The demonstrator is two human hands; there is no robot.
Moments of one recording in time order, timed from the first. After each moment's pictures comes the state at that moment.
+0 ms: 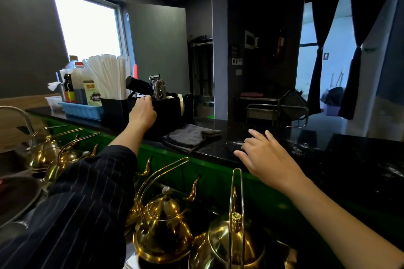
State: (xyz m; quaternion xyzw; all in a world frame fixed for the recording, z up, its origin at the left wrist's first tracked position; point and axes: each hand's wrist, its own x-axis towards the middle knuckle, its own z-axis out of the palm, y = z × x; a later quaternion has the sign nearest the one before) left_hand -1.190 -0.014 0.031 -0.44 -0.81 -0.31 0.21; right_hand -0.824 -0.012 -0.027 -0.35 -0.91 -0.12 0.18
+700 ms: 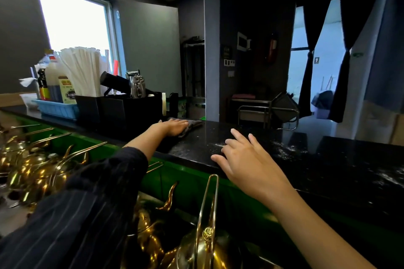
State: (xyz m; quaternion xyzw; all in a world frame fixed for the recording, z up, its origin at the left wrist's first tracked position) left_hand -1.117 0.082 -0.006 -0.58 -0.81 0.00 -0.02; right_hand -0.824 -0.009 -0.027 -0.34 -0.92 -0.08 0.20
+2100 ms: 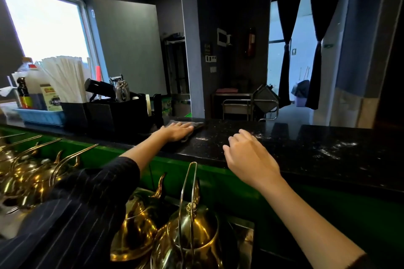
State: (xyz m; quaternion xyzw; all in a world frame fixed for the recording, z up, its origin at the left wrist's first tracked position) left_hand -1.032 0.049 -0.006 -0.62 -0.78 -0.04 -0.04; right_hand -0.772 -0.018 -0.035 -0.42 -0.87 -0.07 0.24
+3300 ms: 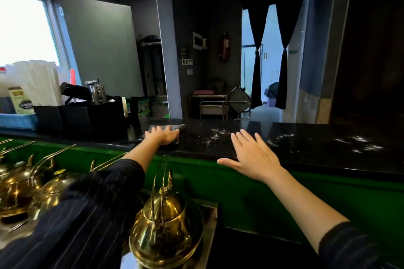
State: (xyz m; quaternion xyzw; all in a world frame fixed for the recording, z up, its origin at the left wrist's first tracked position) left_hand -0.960 0.013 -0.006 -0.54 -0.84 -0.02 -0.04; right_hand -0.666 -0.037 -0.034 -0.48 -0.86 -0.14 0.09
